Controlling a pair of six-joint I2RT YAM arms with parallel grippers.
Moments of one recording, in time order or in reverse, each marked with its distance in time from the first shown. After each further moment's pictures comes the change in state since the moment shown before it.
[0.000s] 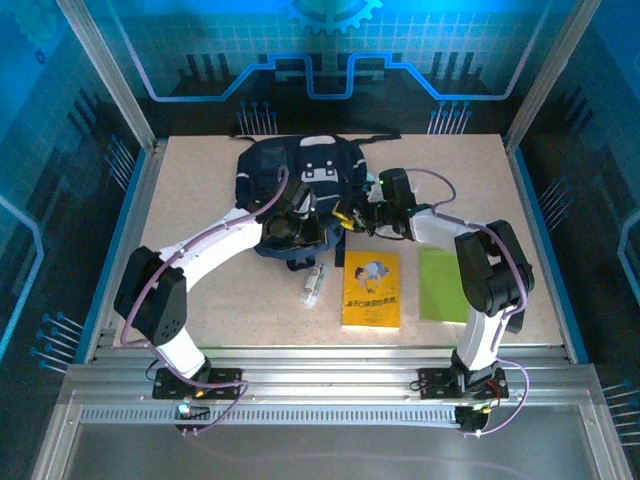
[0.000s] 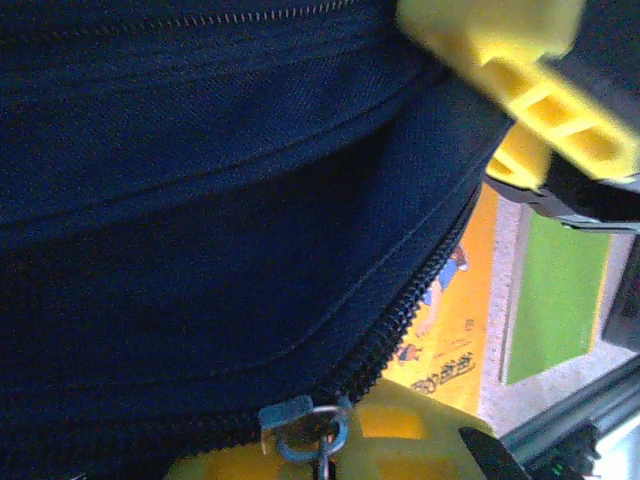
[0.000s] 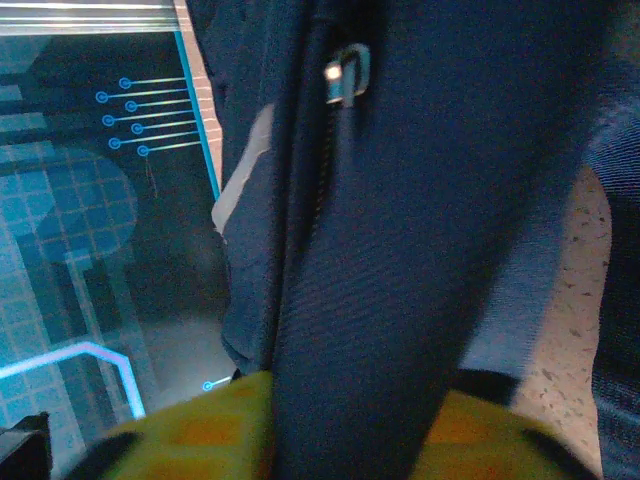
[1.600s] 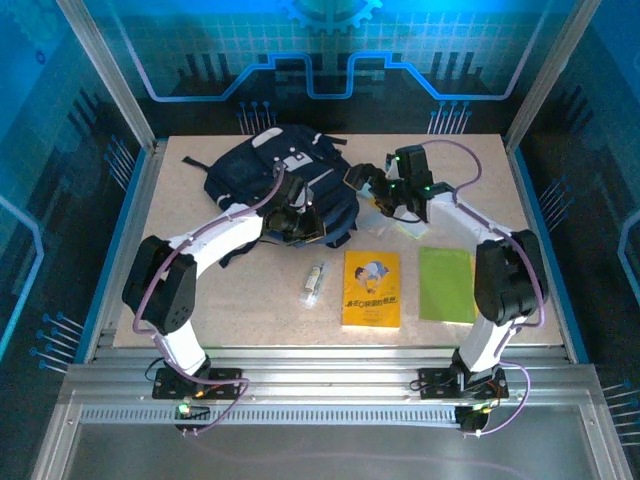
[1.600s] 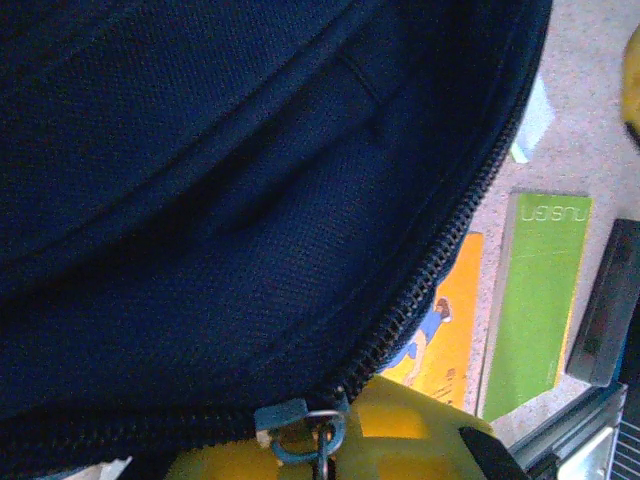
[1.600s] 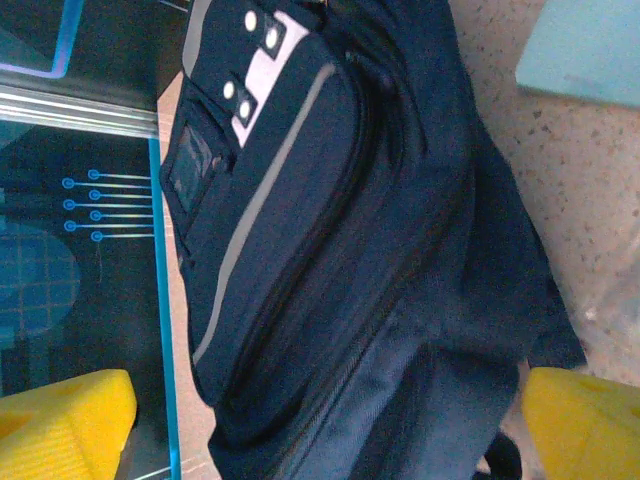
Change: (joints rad) left arm 0.062 0.077 0.001 0.132 0.086 -0.027; right arm -0.062 -0.115 0.137 -0.273 0.232 -0.240
